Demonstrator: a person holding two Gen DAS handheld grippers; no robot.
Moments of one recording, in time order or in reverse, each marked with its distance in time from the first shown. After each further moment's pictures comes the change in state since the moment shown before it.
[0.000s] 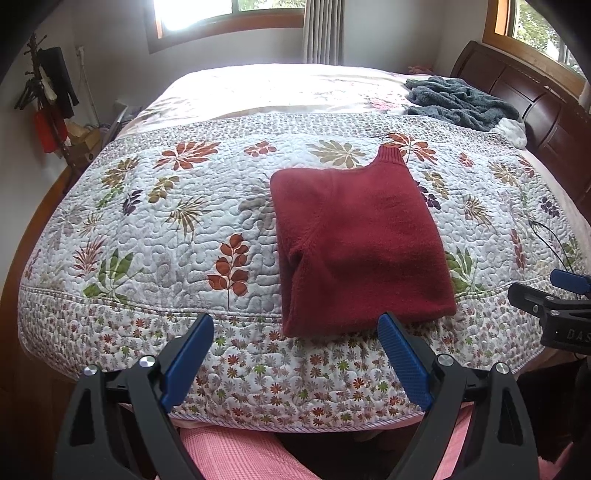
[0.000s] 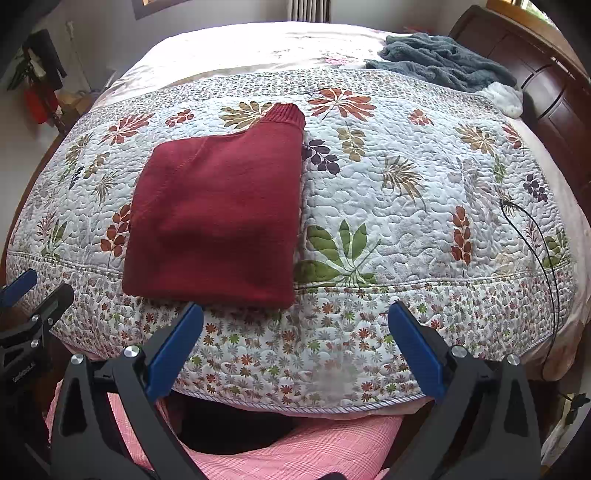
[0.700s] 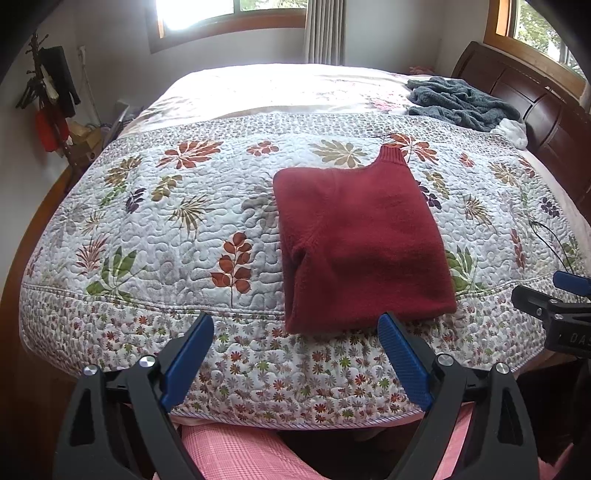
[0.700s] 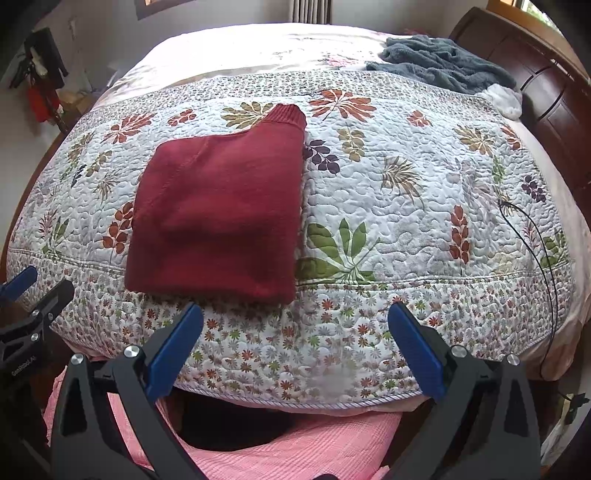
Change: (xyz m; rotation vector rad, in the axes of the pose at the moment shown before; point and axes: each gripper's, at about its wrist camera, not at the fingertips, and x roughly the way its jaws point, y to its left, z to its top) left arm -0.004 0.002 -0.001 -0.007 0.003 0.005; right arm -0.006 0.002 -0.004 -0.006 -0.005 0.001
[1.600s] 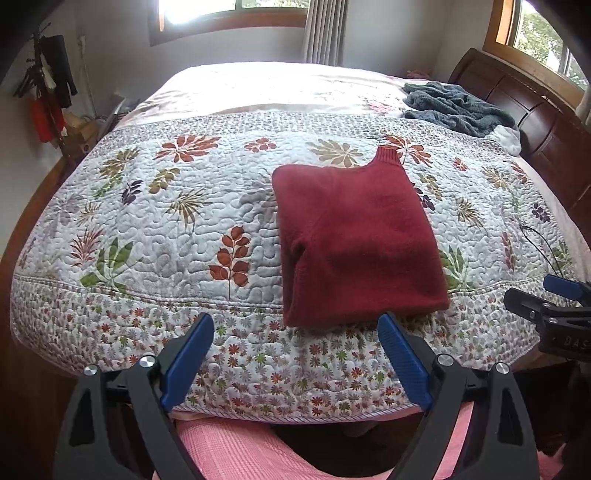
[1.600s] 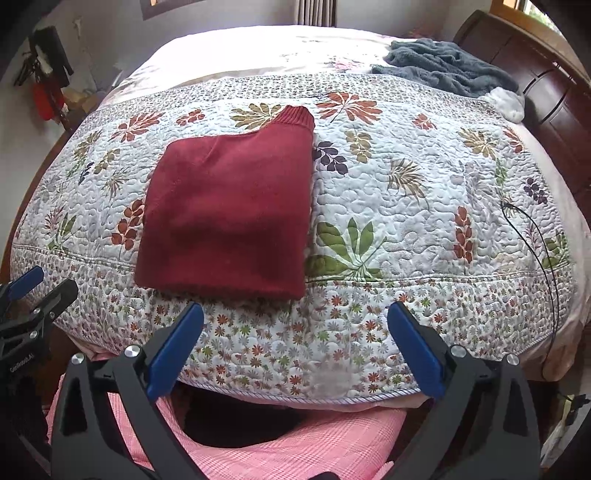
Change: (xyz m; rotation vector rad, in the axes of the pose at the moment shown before) left arm -0.007 0.009 -0.005 -0.026 0.005 -0.048; right arm -0.009 0.010 -0.005 -0.014 -0.009 0.010
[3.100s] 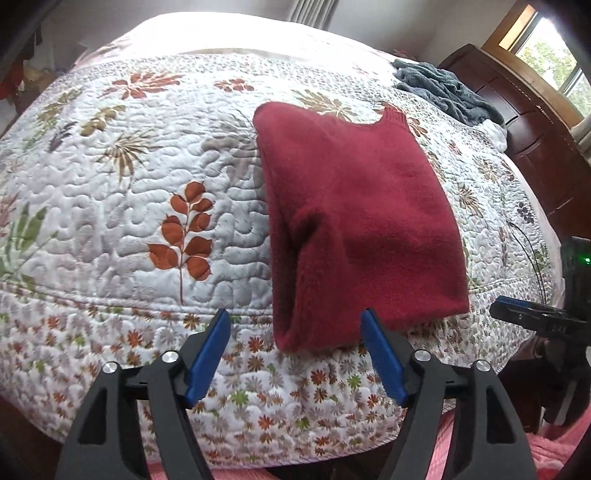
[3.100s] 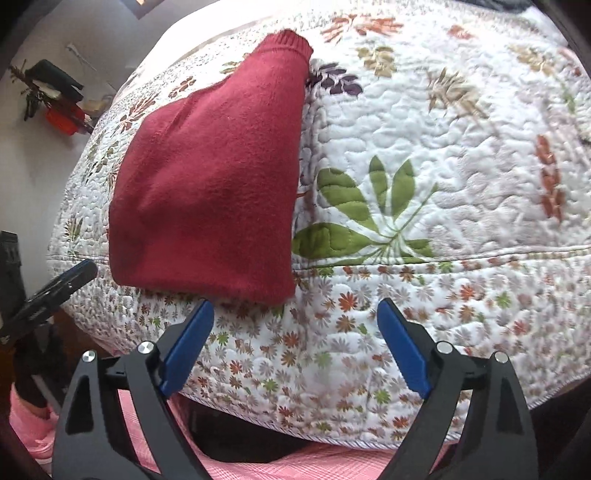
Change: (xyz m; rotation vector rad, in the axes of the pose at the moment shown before) left arm 0.111 0.039 0.007 -0.055 0.140 -0.225; right arm 0.121 -0.063 -0.002 0.099 0.167 0.288
